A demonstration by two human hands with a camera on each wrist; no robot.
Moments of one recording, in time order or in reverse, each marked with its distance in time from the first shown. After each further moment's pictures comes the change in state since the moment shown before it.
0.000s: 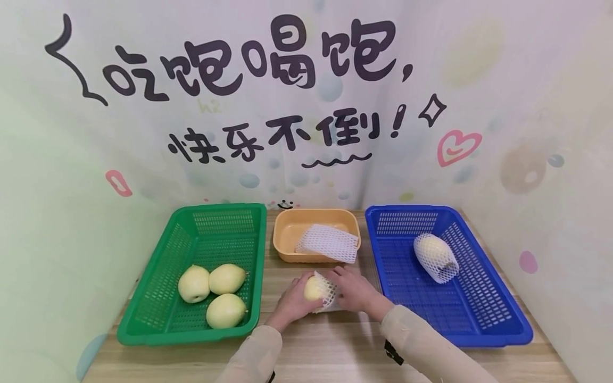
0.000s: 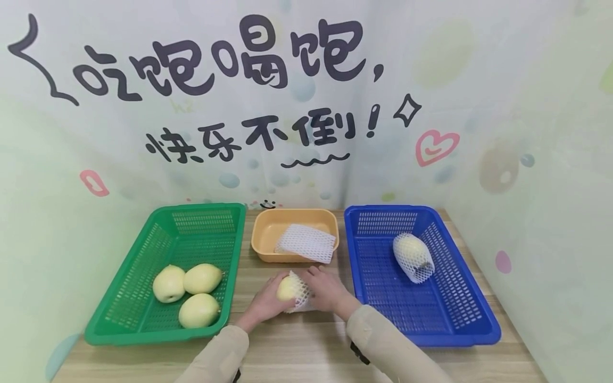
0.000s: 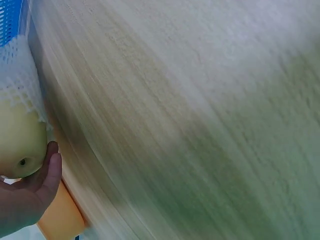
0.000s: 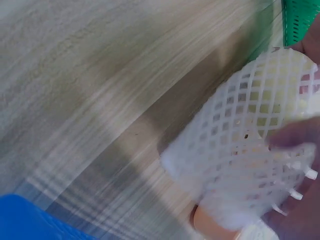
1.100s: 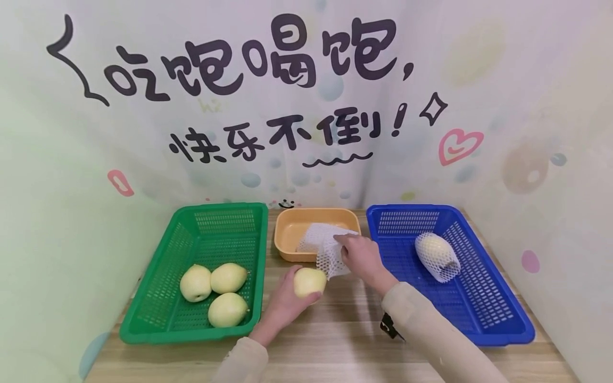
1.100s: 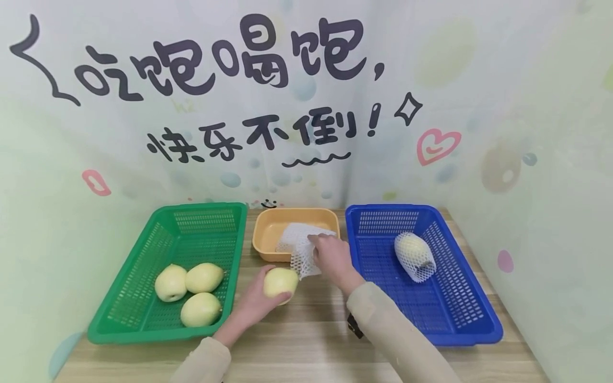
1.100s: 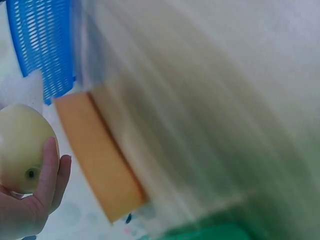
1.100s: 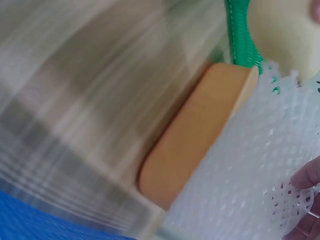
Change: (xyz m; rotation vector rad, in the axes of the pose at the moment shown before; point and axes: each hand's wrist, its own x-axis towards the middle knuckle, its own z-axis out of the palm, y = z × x) left_hand -0.026 0.031 -0.036 -0.117 0.155 -0.083; right_hand 0.030 0.010 -0.055 -0.096 0.412 0.198
